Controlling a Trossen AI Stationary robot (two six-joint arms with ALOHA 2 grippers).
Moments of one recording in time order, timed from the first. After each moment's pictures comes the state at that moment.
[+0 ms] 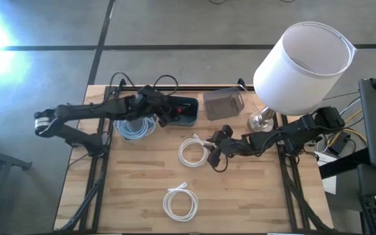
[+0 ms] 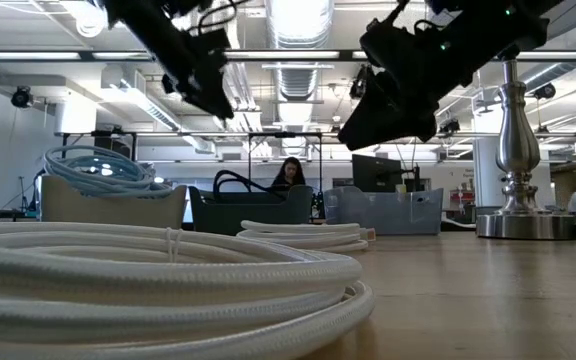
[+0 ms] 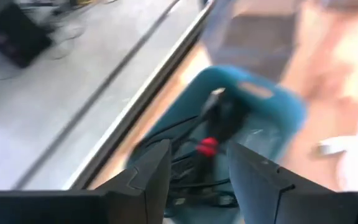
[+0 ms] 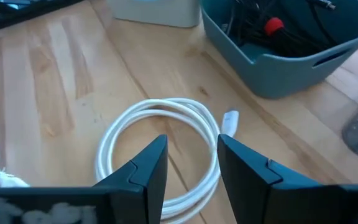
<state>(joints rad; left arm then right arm) 0.29 1.24 0.98 -0.38 -0.39 0.00 0.19 1.49 0.78 0.03 0.47 0.54</state>
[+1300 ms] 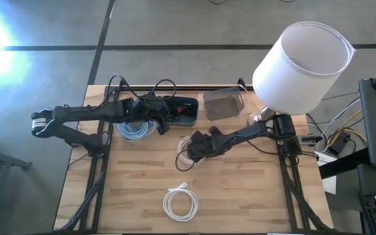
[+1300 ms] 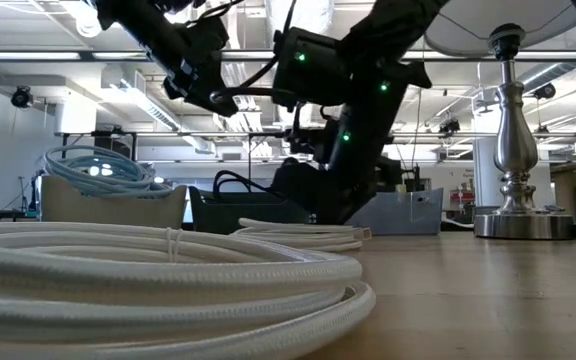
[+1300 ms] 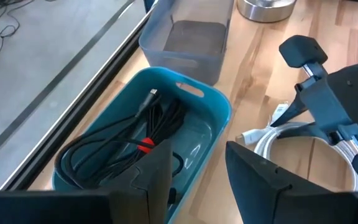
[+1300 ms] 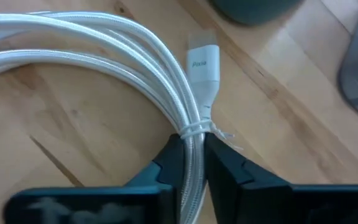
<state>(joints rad) 0.25 1.21 0.94 -0.35 -0.21 -0.07 0.10 2.07 1.32 -0.55 0.54 0.75</state>
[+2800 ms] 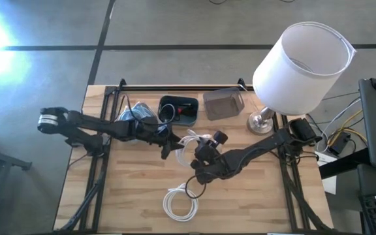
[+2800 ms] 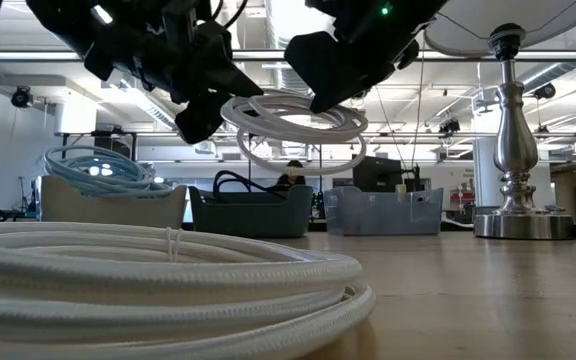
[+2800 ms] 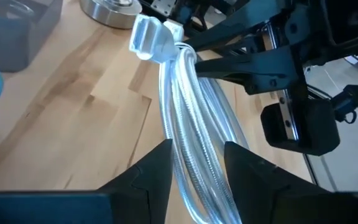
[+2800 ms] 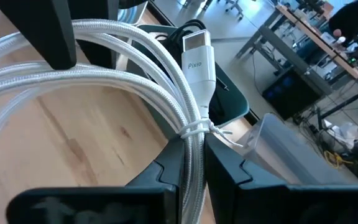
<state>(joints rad) 0.06 1.32 0.65 0.31 0.14 -0.45 0.35 1.88 1.36 -0.60 1.10 0.58</state>
